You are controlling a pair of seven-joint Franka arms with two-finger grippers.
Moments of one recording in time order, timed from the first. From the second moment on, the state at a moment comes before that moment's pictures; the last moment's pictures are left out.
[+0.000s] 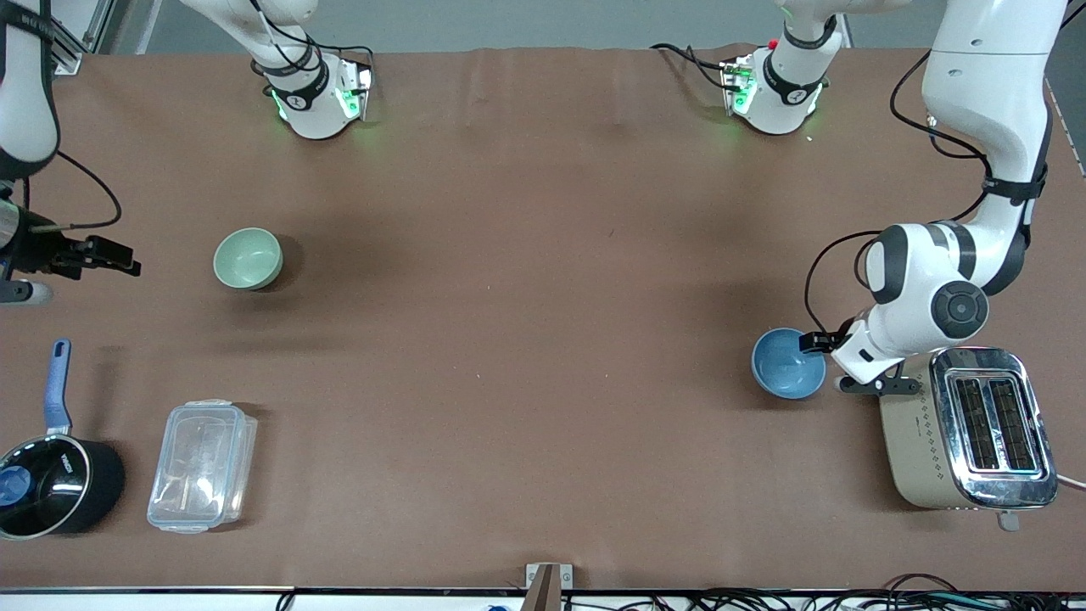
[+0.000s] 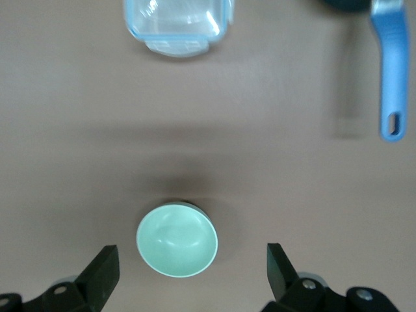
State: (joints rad) left arm -0.03 0.50 -0.01 -1.92 0.02 2.29 0.01; right arm -0.24 0.09 -0.04 -1.92 0.02 1.87 -0.31
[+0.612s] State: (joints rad) left arm -0.04 0.51 -0.05 -1.88 -0.04 2.29 -0.04; right arm -0.30 0.34 -0.03 -2.04 0.11 1.99 -0.36
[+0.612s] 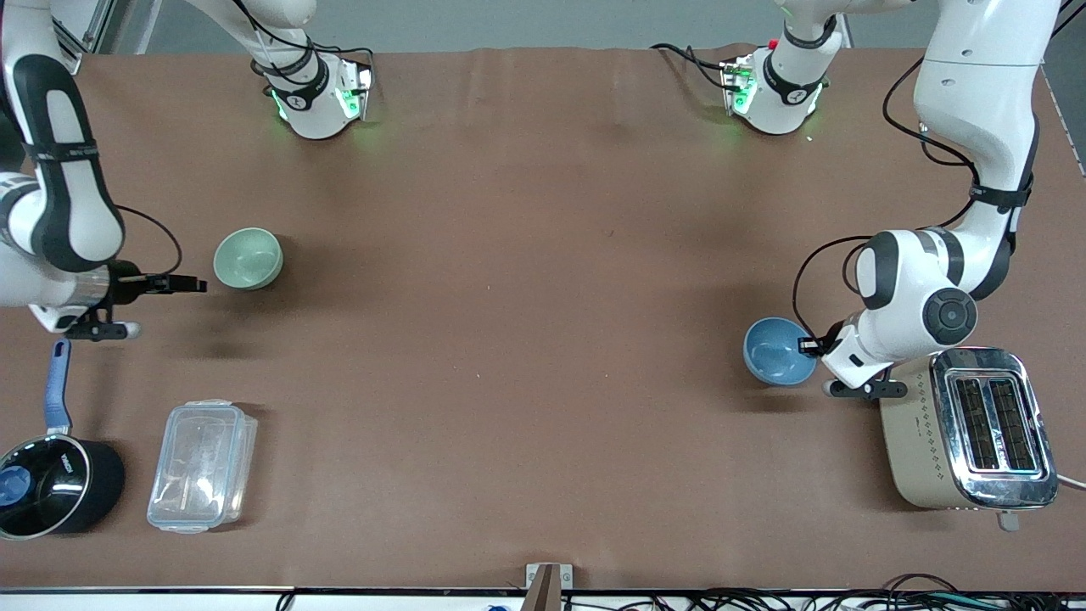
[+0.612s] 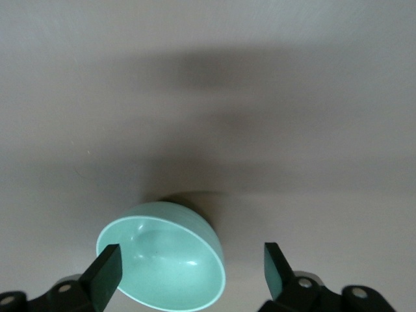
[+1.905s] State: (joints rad) left arm -0.42 0.70 -0.40 -1.62 -0.04 2.37 -1.02; right arm -0.30 0.34 -0.03 -2.22 0.12 2.07 -0.42
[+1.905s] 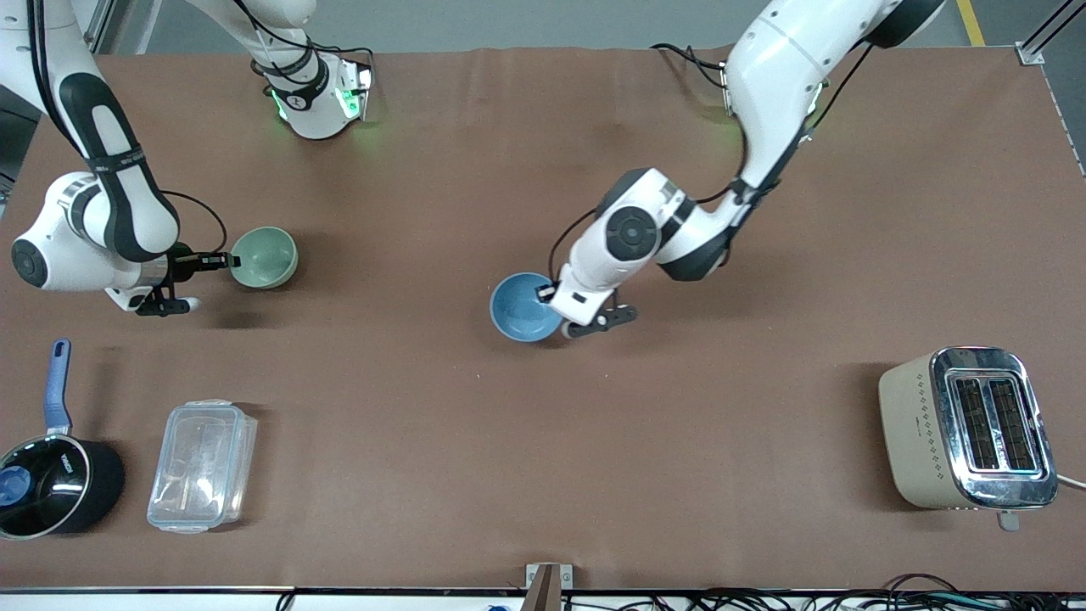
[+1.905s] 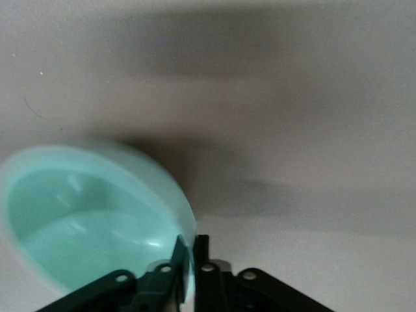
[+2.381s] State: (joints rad) left arm -0.53 0.80 -0.35 -1.57 -0.04 2.45 -1.05; right arm -0.29 0.28 -0.02 -2.10 0.12 1.84 -0.42
